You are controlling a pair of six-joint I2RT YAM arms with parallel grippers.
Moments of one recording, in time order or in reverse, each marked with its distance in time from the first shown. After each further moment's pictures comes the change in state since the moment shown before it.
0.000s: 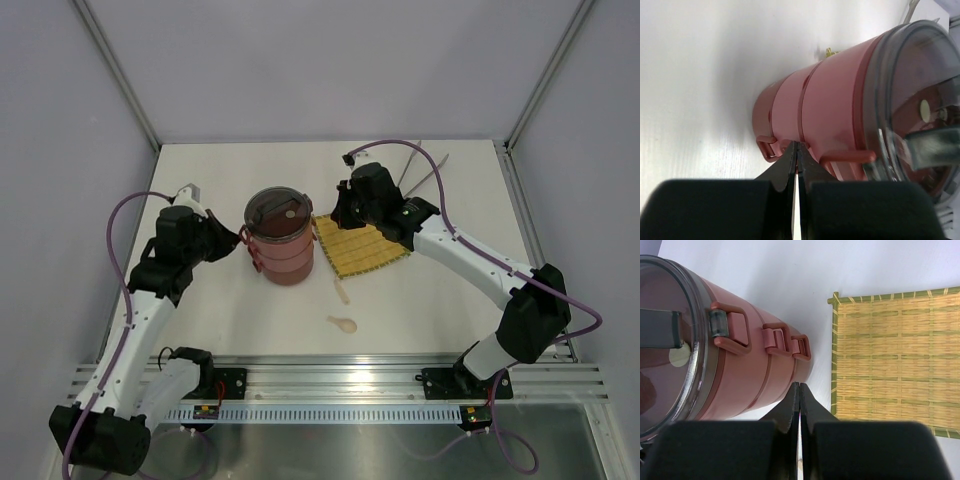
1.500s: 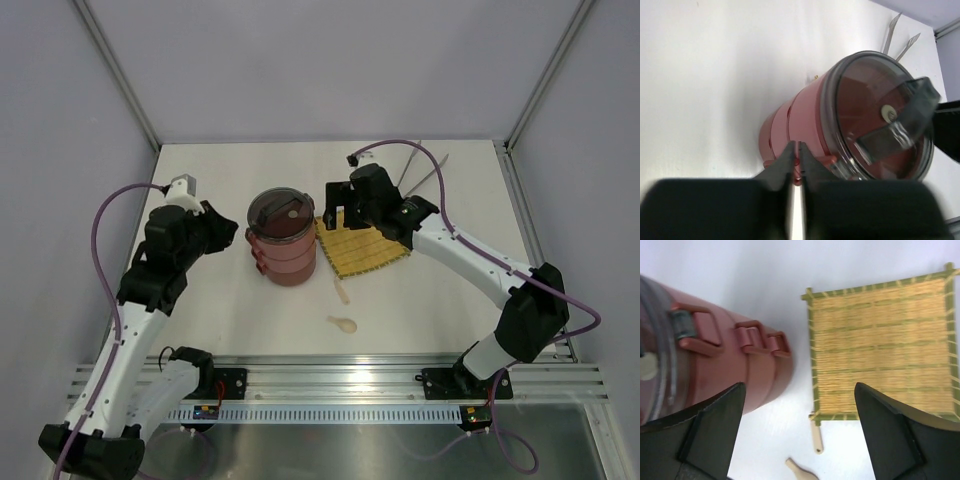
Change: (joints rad) left arm -0.060 -0.046 0.077 0.010 -0.082 0.104; right arm 0.000 0.011 0.019 -0.055 0.070 0.012
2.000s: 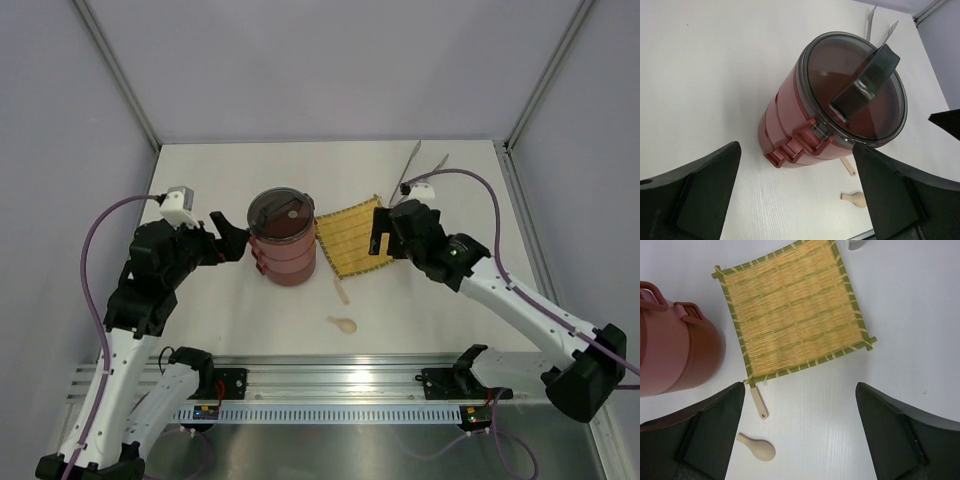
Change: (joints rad) left arm 0.000 -0.171 0.000 -0.066 0.076 0.118; right arm 0.000 -0.348 -0.275 -0.157 0.279 0.069
